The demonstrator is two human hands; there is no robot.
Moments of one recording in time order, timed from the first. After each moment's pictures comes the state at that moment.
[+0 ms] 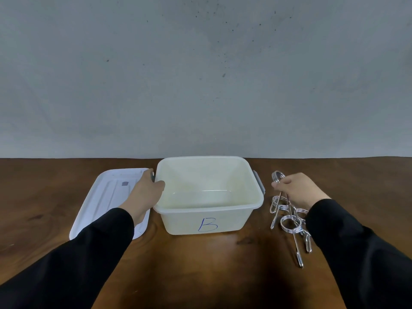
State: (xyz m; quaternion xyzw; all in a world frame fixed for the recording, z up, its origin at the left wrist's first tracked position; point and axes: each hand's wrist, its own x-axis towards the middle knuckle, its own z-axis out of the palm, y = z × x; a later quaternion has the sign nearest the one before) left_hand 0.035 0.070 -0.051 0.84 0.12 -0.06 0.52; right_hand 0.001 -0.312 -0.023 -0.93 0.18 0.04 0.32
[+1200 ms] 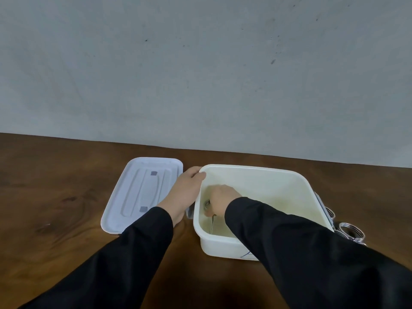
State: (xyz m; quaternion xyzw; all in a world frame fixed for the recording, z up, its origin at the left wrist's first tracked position) left_hand 0.036 0.064 -0.048 0.79 0.10 -0.10 0.60; right_hand 0.069 -0.045 -0.074 -0.96 -0.04 0.28 0.06
